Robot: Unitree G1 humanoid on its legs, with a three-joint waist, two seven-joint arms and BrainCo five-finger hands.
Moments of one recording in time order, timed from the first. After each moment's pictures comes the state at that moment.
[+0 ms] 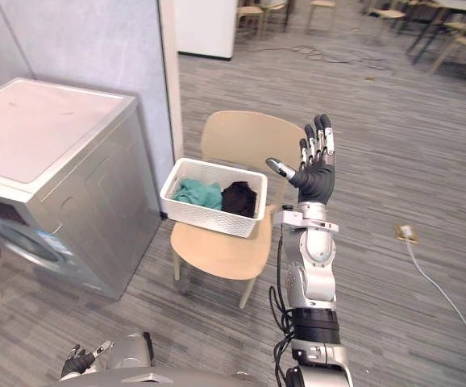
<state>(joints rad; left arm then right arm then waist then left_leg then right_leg) 0.19 -0.04 0.38 0.89 -0.19 -0.10 0.12 -0.24 -0.22 -0.18 -0.02 0.19 -0.21 -0.08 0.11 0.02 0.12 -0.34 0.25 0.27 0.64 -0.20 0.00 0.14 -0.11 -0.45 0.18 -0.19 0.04</state>
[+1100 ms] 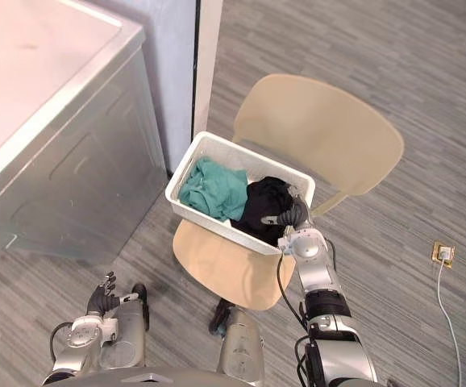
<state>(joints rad) 0.07 0.05 0.06 0.68 -0.01 -0.12 0.08 -0.40 -0.35 -0.07 0.53 -0.27 -0.02 -0.07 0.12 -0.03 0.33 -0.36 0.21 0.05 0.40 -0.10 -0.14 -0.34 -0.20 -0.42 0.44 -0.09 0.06</state>
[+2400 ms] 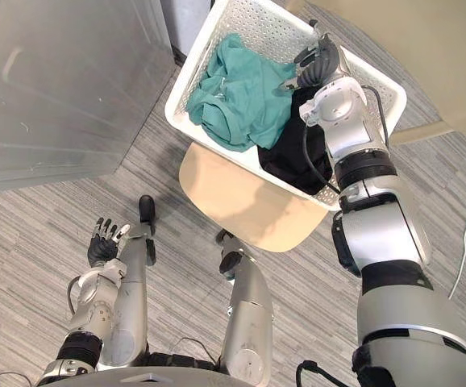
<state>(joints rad) -0.09 -0.07 0.11 0.49 -0.55 -0.21 0.12 -1.24 -0.68 0.39 0.92 -0.05 -0.02 -0.11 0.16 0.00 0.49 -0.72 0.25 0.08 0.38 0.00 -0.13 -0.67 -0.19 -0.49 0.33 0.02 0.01</state>
